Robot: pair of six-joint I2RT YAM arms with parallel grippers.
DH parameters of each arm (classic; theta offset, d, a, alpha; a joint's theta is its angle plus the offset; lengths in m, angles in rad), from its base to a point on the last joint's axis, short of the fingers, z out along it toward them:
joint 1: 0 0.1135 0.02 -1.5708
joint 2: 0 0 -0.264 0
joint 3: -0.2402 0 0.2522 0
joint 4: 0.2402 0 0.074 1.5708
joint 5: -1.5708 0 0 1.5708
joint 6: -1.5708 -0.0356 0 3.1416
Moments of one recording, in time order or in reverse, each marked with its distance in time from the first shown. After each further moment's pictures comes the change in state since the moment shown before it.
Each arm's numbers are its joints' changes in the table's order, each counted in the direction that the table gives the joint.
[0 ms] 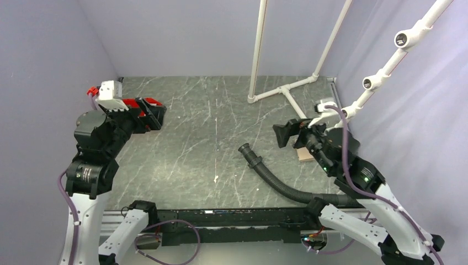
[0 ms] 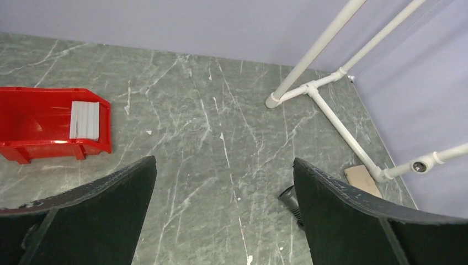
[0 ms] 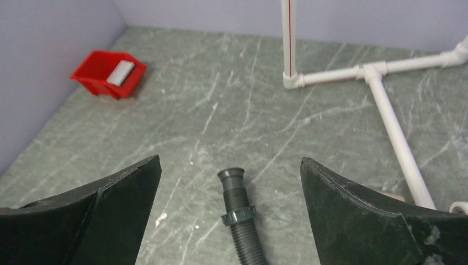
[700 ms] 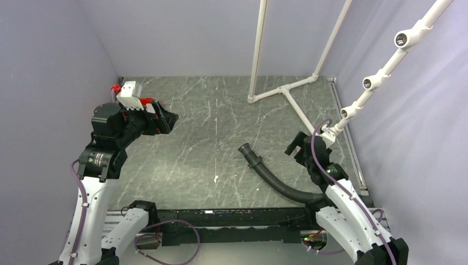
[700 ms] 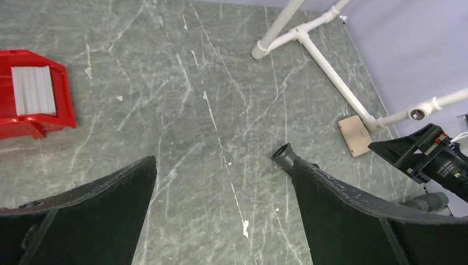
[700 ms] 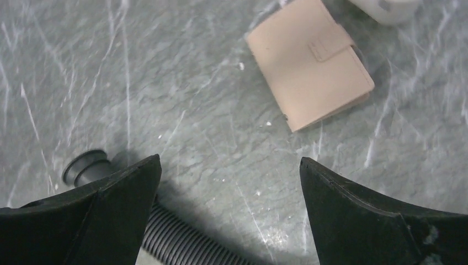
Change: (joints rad) left arm 0.000 0.071 0.064 0.013 -0.148 -0.036; right arm -0.475 0.071 0.533 -0.037 0.054 -0.412
